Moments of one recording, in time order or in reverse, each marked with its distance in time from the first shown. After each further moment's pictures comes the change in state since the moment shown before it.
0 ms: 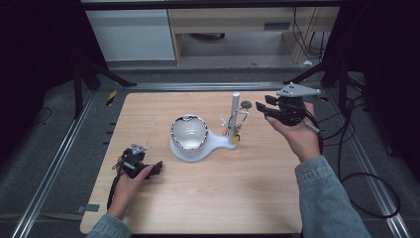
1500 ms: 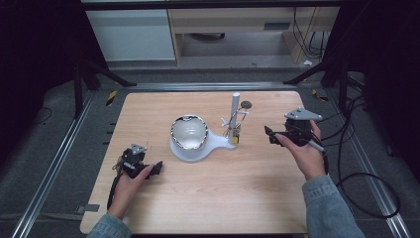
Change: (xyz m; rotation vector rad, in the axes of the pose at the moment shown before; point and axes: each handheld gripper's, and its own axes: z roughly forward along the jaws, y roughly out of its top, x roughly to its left) left arm 0.000 0.000 0.000 0.000 0.002 -0.002; right arm -0.016 -0.084 0.007 0.108 -0.145 0.068
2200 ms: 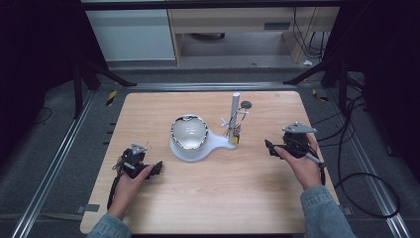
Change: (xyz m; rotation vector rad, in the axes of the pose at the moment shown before) left arm 0.000 0.000 0.000 0.001 0.002 -0.002; right arm 0.002 -0.048 0.017 0.091 0.007 0.032
